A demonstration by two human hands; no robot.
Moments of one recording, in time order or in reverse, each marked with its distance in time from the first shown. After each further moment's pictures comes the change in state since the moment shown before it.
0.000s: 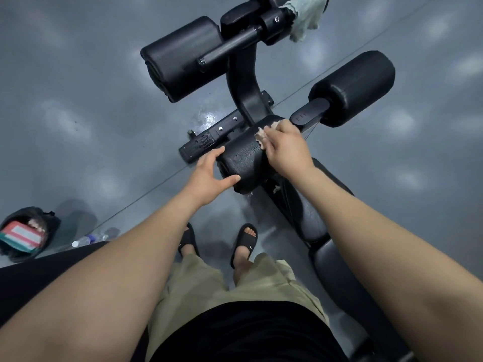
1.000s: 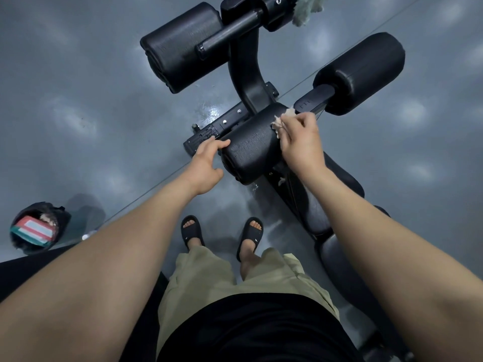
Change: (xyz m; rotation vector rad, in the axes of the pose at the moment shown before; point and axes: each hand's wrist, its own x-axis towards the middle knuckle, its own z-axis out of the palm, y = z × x) left_hand 0.000 0.000 -0.017 0.137 -0.135 0.005; right_hand -0.022 0.012 0.002 0.187 0.179 0.170
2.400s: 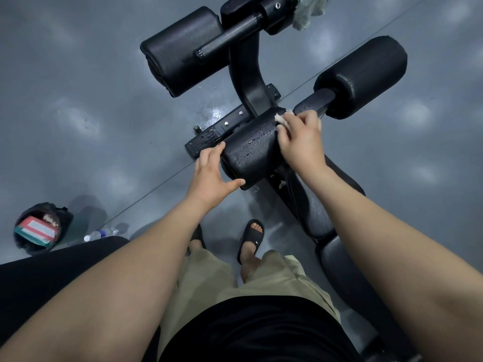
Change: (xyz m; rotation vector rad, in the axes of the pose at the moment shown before) left_hand -0.006 0.004 0.036 0.071 0.283 0.038; right_hand 0.015 0.004 0.001 -0.038 -0.002 0.026
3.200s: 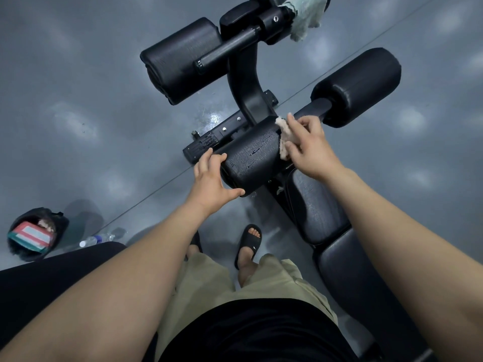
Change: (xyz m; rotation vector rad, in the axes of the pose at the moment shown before) left_hand 0.005 0.008 -0.002 0.044 -0.045 -0.015; right_hand 0.016 0.033 -0.030 0.016 -0.334 -0.093
